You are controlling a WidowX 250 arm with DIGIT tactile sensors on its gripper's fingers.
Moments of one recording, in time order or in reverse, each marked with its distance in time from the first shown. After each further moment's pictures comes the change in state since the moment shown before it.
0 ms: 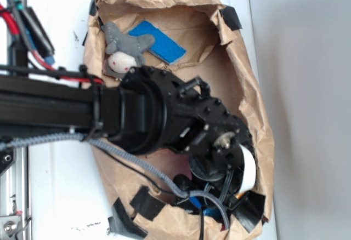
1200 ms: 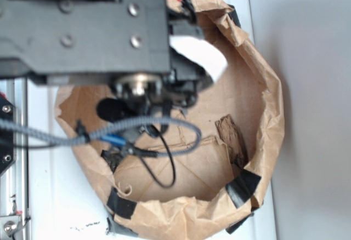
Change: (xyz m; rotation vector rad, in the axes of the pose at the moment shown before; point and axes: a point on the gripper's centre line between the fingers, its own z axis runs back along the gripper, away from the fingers) arm -0.079 -0.015 0.172 0.364 0.398 0.656
